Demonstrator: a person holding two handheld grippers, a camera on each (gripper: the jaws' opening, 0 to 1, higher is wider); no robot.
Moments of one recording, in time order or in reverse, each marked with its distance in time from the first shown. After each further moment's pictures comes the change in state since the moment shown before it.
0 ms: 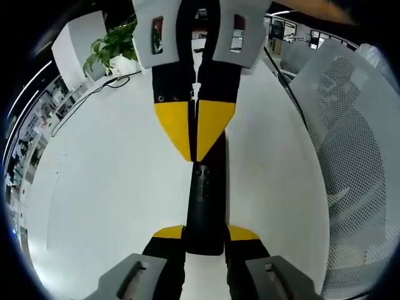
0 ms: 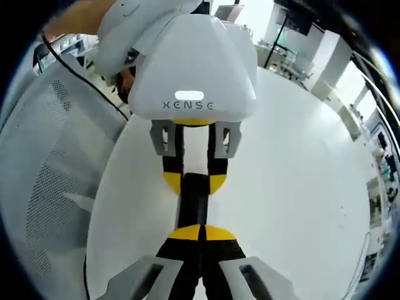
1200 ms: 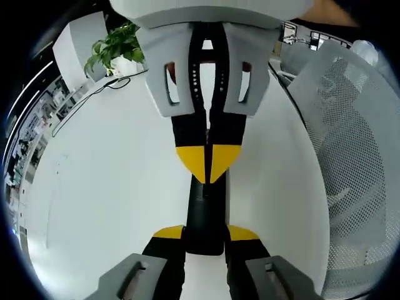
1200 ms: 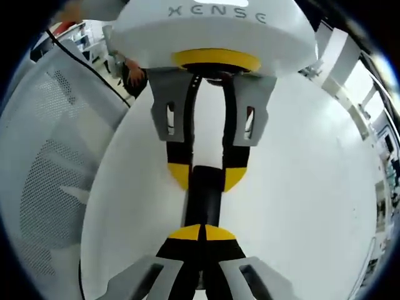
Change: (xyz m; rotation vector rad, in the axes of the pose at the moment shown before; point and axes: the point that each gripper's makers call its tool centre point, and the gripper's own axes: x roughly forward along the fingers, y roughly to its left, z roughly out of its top) left arm 0.000 -0.001 0.002 -0.001 -0.011 0.000; right arm 0.025 0.012 -0.011 -0.022 0.044 0.050
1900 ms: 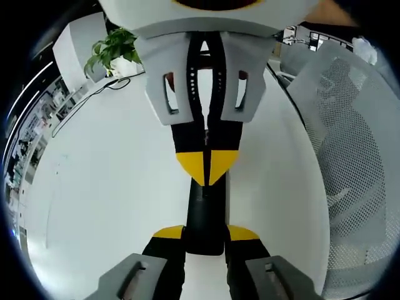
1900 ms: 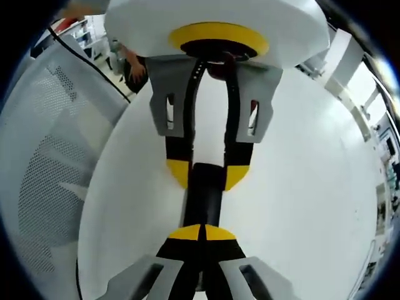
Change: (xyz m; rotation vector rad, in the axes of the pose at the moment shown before) left arm 0.000 0.000 0.000 0.001 -0.007 -0.002; right arm 0.004 -0.001 -0.002 -0.011 0.010 0.008
